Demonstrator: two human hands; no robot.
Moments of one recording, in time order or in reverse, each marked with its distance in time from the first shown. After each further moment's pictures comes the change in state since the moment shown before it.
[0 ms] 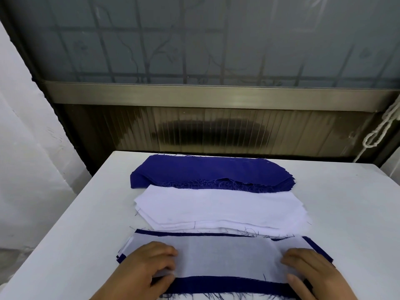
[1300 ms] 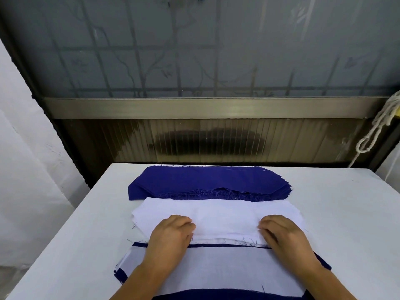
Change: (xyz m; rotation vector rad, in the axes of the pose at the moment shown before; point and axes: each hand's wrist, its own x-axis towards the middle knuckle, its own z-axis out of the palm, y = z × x) left_hand 0.096 0.006 0.023 0.355 0.184 -0.066; right_hand 0.067 0.031 0.045 -0.050 -0.077 0.084
